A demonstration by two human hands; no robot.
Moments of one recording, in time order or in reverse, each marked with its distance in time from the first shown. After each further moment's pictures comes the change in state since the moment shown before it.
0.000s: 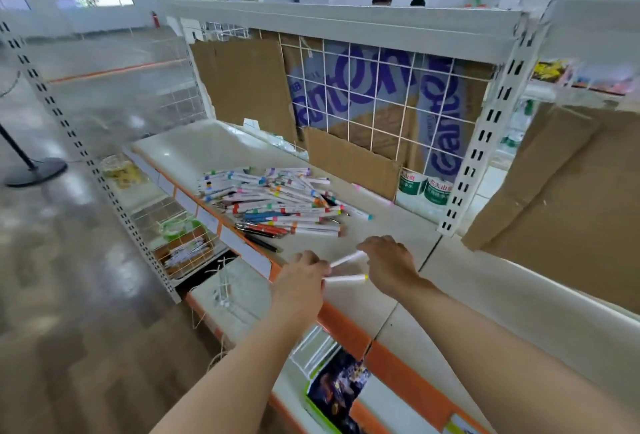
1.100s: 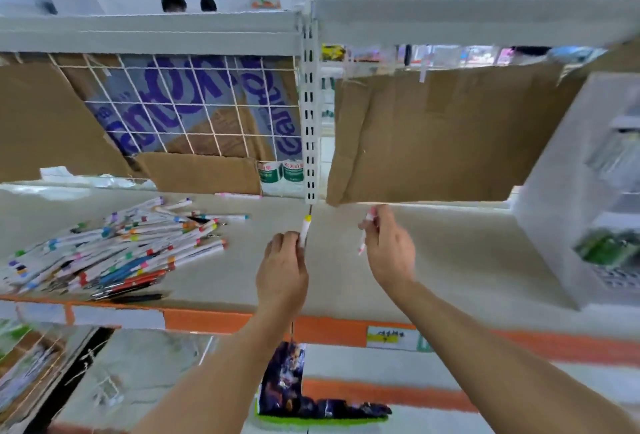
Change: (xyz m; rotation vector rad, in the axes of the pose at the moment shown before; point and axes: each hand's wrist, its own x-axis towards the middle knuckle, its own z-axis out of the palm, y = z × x) left_hand 0.001 0.096 0.006 -0.449 0.106 0.321; right_hand -0.148 0.042 -0.015 0.412 0.847 0.632
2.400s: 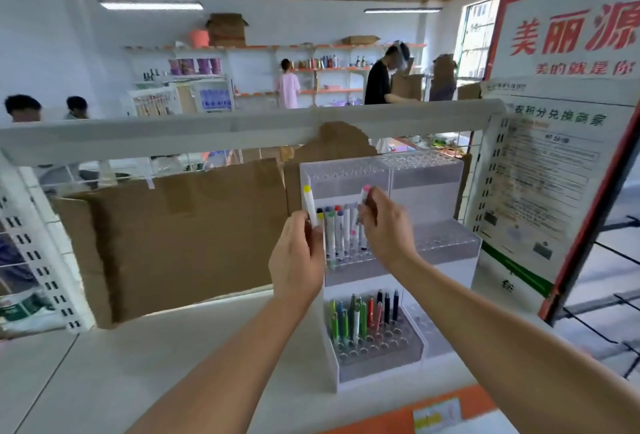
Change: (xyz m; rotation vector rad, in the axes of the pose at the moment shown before) left_hand 0.023 0.412 0.163 -0.430 0.195 0.471; right_hand 0.109 0.205 -0.360 -0.078 0.300 -0.020
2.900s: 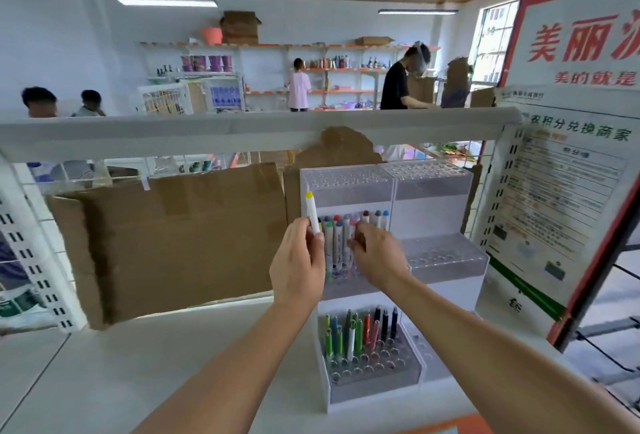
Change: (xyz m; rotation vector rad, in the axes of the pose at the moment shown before) left_hand 0.007 -0.004 0.021 0.015 -0.004 -0.055; right_hand 0.005 0.021 0.018 -0.254 -0.318 0.101
